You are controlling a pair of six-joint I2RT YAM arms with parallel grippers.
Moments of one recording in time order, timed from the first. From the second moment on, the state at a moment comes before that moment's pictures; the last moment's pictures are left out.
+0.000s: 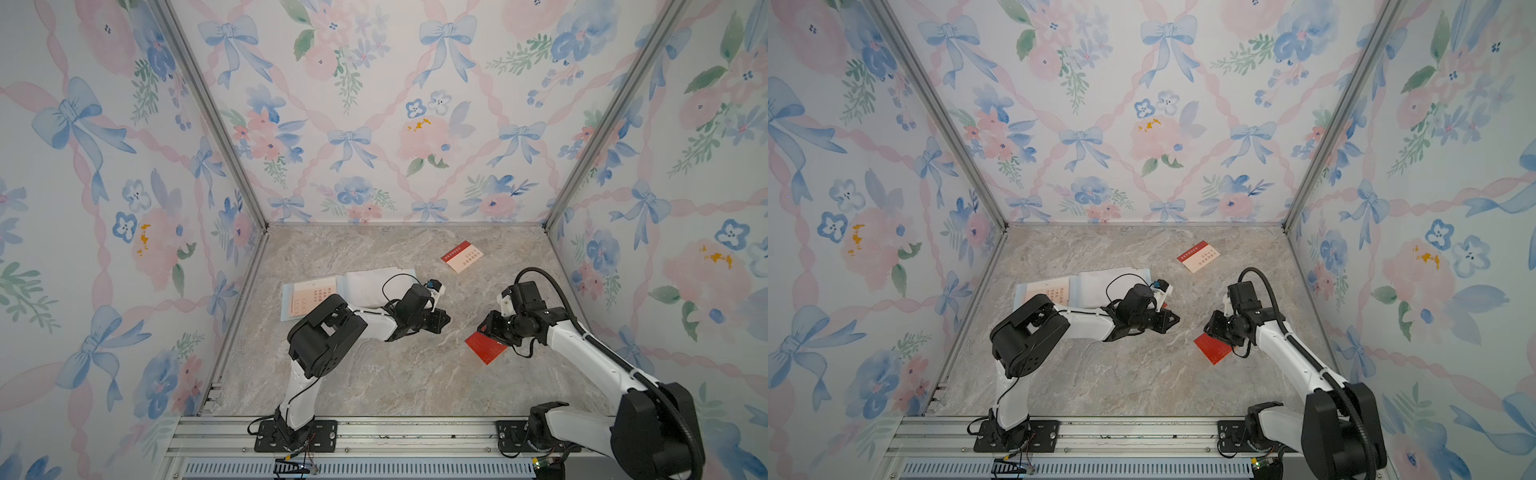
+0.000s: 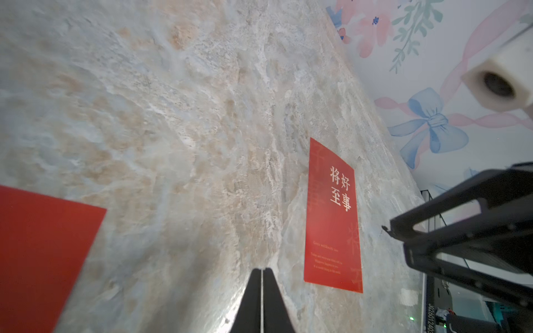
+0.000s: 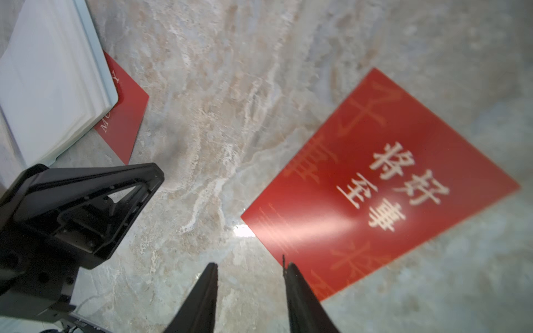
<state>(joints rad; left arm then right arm) -0.83 2.01 1.05 0.37 0.34 -0.54 0.20 1.14 0.70 -0.70 -0.24 0.56</state>
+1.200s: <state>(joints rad) -0.82 2.03 1.03 0.40 0.38 -0.55 0.29 1.39 0.62 -0.38 -0.29 0.77</state>
